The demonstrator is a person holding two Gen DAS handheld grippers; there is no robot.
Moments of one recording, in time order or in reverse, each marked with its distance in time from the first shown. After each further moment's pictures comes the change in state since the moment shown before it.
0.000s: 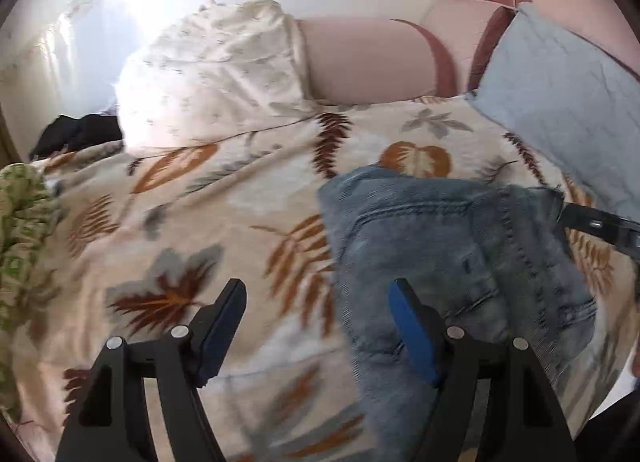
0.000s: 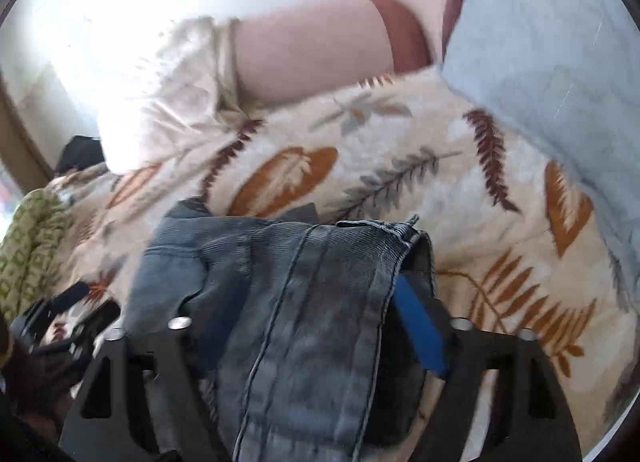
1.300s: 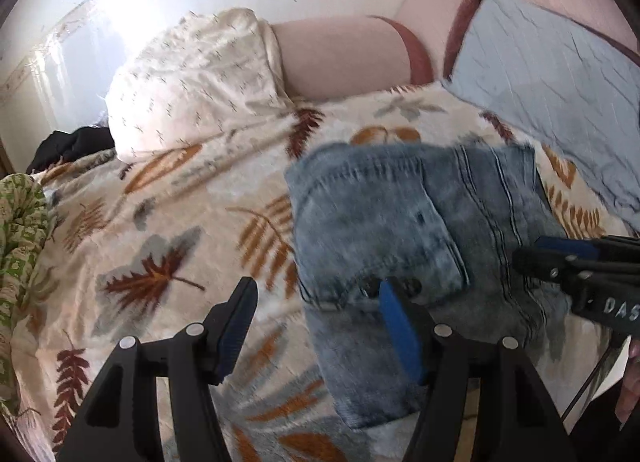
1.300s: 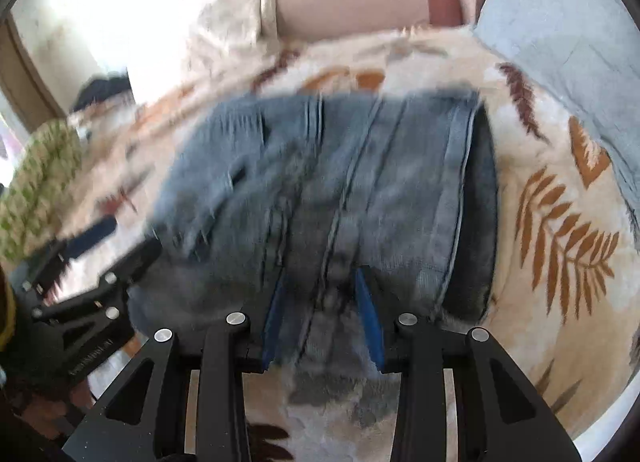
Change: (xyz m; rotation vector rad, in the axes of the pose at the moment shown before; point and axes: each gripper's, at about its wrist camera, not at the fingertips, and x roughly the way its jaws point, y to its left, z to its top) left arm -0.015 -0.033 -0.024 0.068 -0.037 -0.015; right arm 0.000 0.045 -0.058 -0.057 0.133 0.034
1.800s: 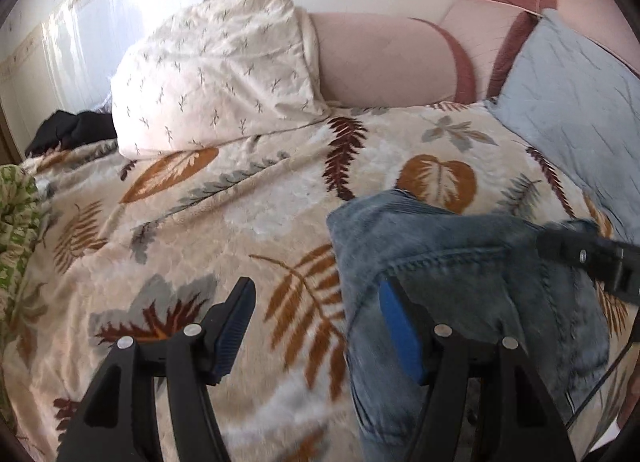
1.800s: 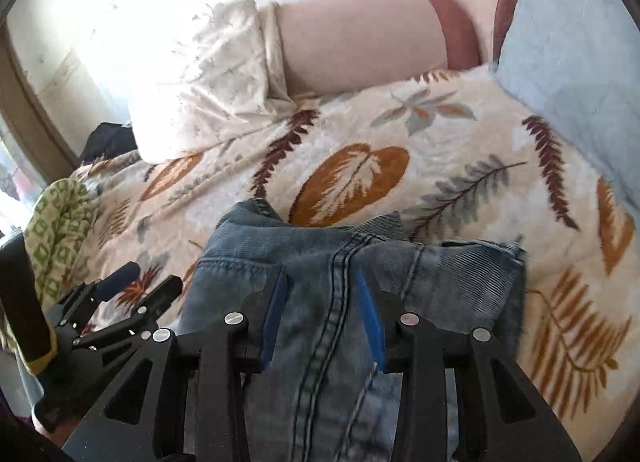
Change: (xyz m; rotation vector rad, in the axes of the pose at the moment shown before) left arm 0.064 0.043 0.054 -0.110 0.052 0.017; right arm 0.027 0.002 0.088 0.031 -0.061 0.053
